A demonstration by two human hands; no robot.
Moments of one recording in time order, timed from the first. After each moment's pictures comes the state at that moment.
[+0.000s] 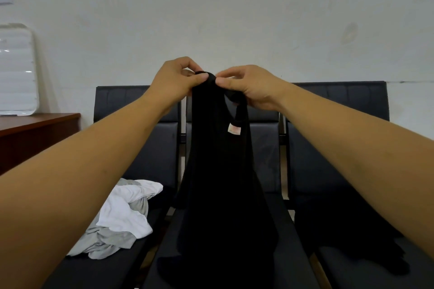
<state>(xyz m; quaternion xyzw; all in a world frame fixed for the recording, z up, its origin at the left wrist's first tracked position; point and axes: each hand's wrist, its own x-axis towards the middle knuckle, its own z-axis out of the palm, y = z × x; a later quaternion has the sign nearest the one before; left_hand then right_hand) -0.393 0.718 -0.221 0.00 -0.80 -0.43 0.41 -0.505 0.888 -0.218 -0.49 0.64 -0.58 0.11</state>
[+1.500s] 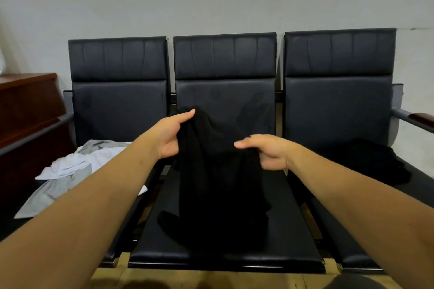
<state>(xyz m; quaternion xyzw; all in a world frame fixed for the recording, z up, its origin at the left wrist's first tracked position) -0.414 0.703 -0.408 0.16 -0.56 -0.81 0.09 -0.548 0.927 -0.446 -0.29 0.59 -0.57 0.48</state>
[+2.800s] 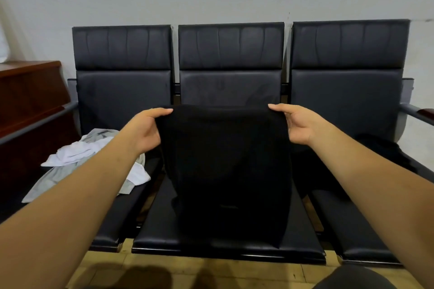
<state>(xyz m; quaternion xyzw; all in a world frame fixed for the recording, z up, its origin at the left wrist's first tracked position) -0.387 0.653 -0.426 0.18 -0.55 -0.80 0.17 -0.580 0.952 -0.418 -0.12 0.59 -0.72 0.35</state>
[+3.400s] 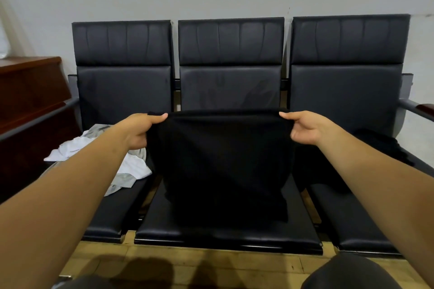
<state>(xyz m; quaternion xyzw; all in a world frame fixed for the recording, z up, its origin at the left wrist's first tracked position) -0.381 0.623 -0.435 0.28 -0.65 -0.70 0.10 -0.601 0.973 -0.442 -0.07 0.60 -0.72 0.34</state>
